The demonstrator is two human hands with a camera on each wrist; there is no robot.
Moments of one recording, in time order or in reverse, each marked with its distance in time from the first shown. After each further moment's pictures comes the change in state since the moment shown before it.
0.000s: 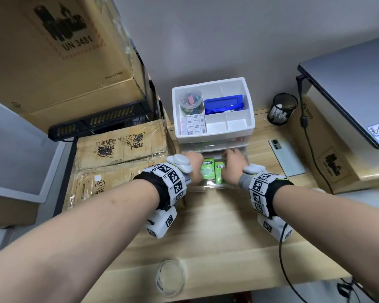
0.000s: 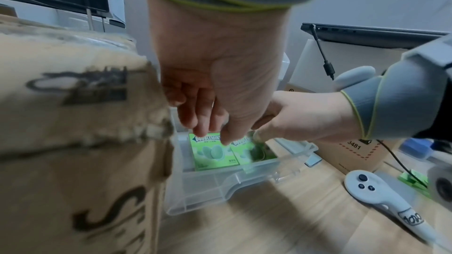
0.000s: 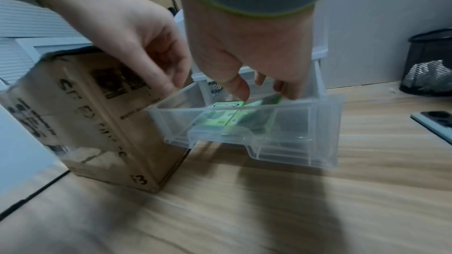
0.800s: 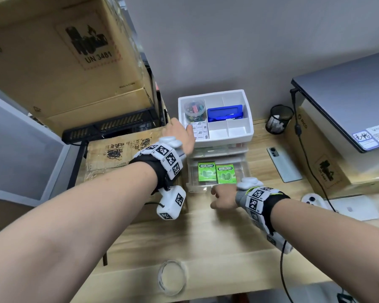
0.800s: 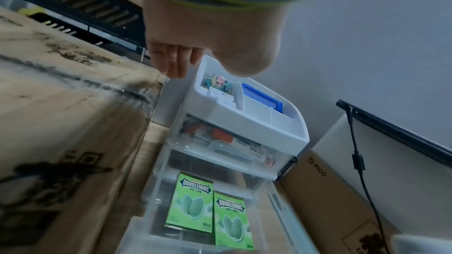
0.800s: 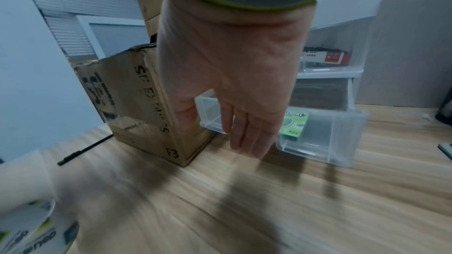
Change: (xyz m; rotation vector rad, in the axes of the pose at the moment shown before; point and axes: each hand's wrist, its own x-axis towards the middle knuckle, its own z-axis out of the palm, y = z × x) left_hand -0.003 -0.035 -0.053 -0.568 0.594 -0.459; right_hand -0.060 -0.020 0.001 -0.284 -0.552 -0.169
